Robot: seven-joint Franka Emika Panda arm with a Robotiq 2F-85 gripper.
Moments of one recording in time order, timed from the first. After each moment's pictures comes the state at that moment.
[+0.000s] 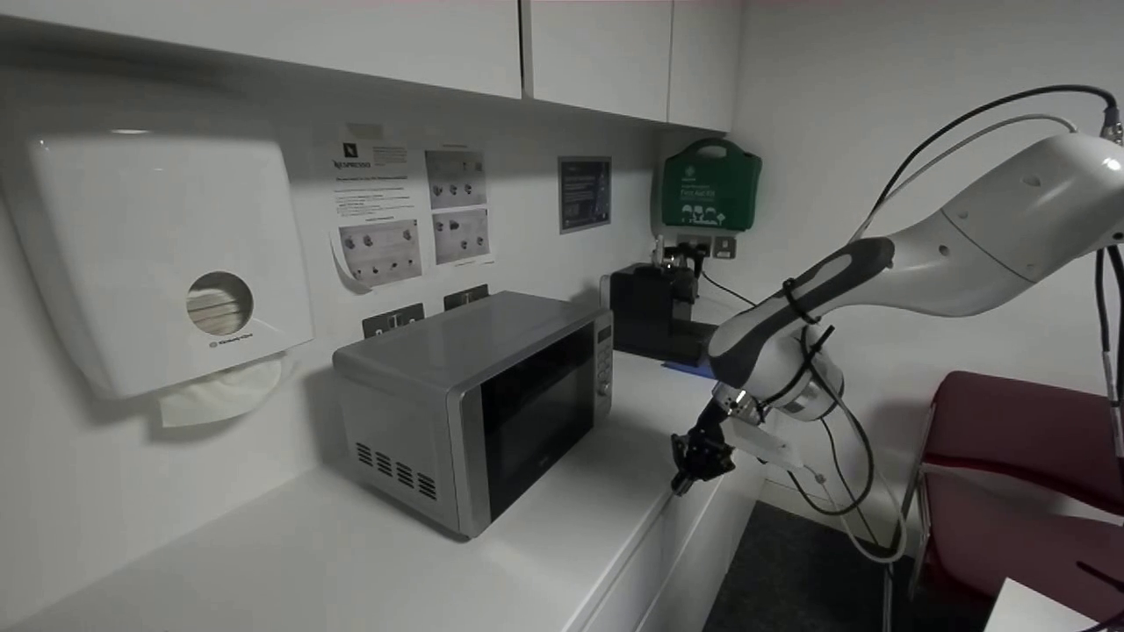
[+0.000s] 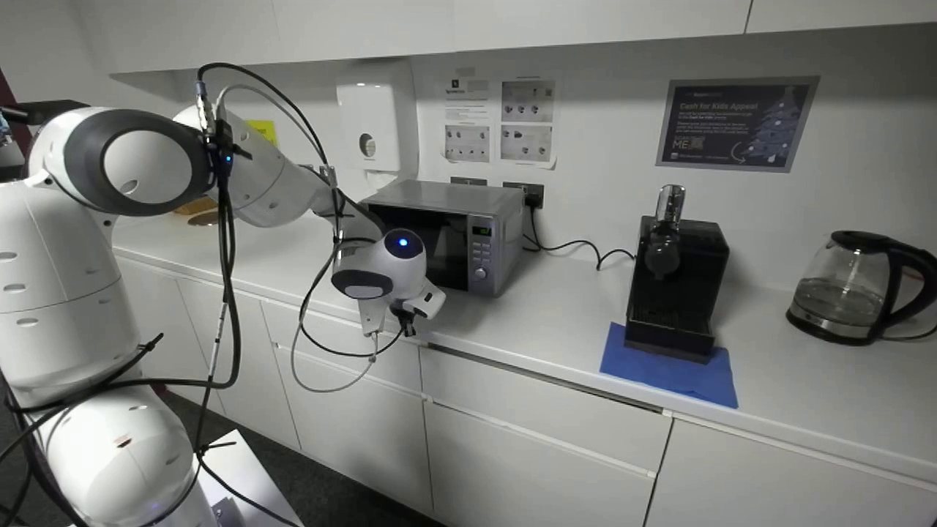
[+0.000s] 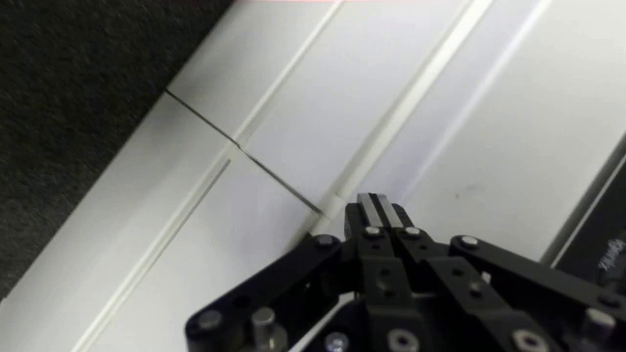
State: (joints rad) arm 0.14 0.07 0.00 -2.42 0.94 2.66 -0.18
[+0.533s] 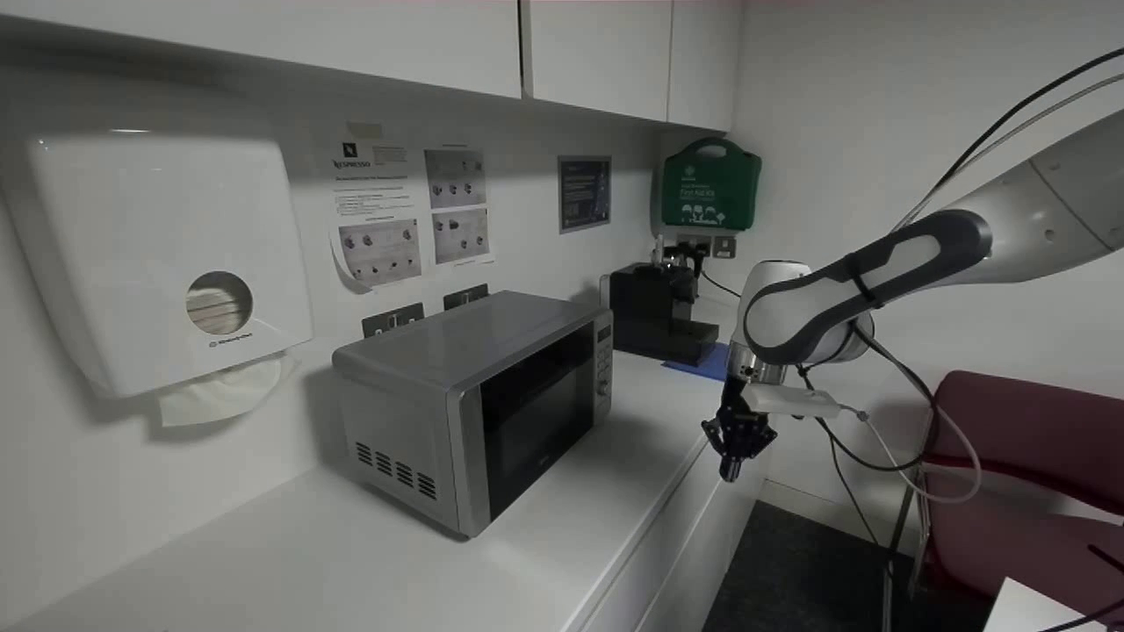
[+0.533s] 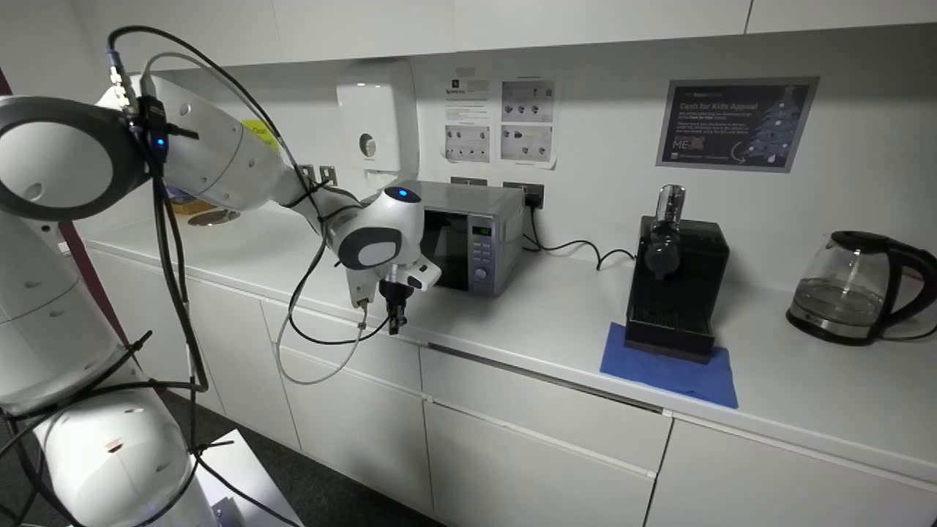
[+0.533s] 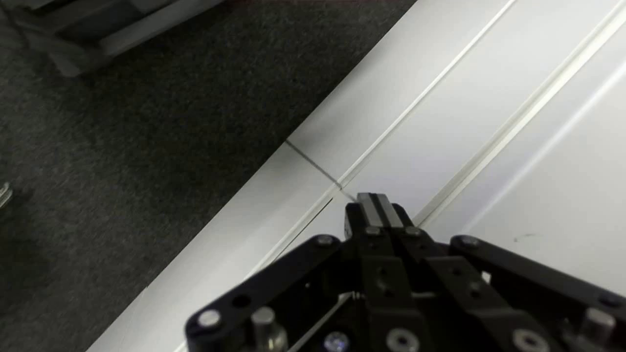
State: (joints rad) arm 0.06 -0.11 0.00 -2.41 0.31 2.31 0.32
